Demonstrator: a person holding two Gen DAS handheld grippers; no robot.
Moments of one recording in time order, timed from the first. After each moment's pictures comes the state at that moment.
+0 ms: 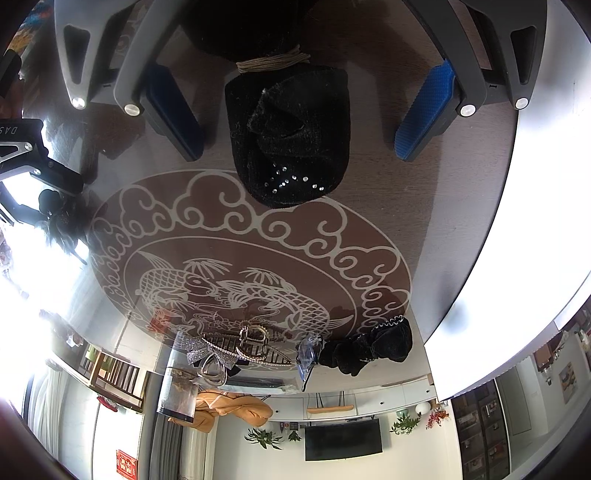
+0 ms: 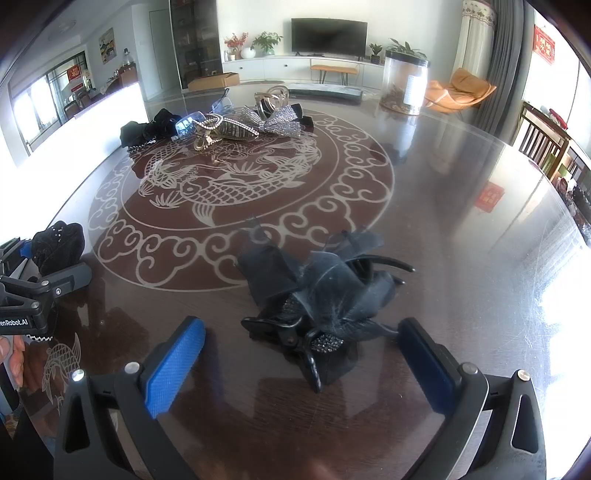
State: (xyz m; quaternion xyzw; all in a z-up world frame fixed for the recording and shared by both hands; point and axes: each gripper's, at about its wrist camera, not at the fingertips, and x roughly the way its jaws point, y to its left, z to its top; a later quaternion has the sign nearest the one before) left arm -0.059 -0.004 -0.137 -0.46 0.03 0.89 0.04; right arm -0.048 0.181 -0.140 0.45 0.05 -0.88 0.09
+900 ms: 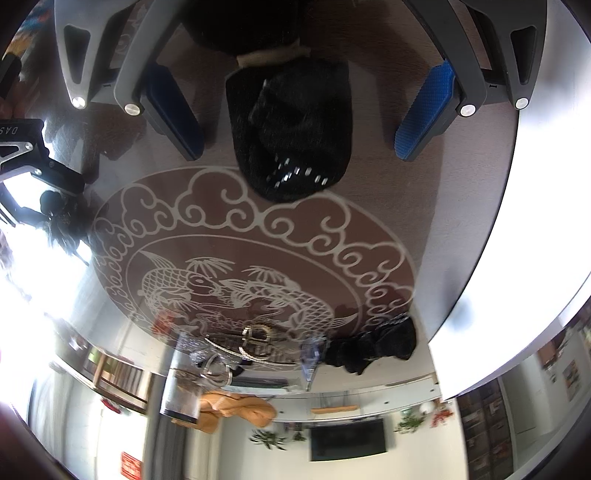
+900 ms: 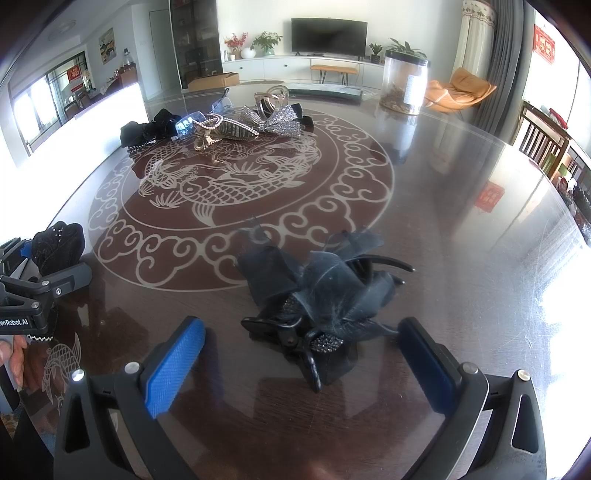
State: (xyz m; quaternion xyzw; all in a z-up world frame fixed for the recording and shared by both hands) left arm -0.067 -0.002 -0.138 -0.46 0.04 0.89 0.06; right arm -0.048 0.181 -0.140 0.45 0.05 -0.88 0.09
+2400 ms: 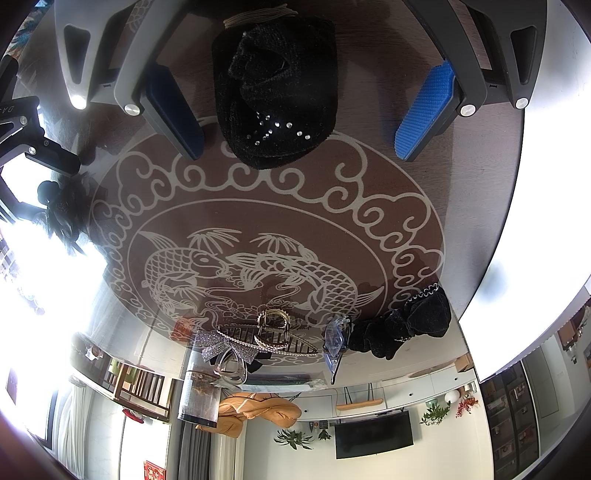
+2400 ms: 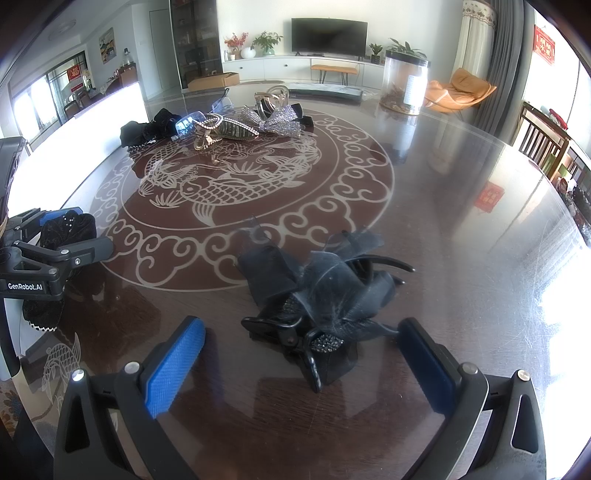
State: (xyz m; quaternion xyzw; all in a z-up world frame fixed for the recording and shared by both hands) left arm -0.094 0.002 -0.137 -0.45 0.05 0.88 0.09; right arm -0.048 0.180 -0.140 0.45 0.06 -0.88 0.09
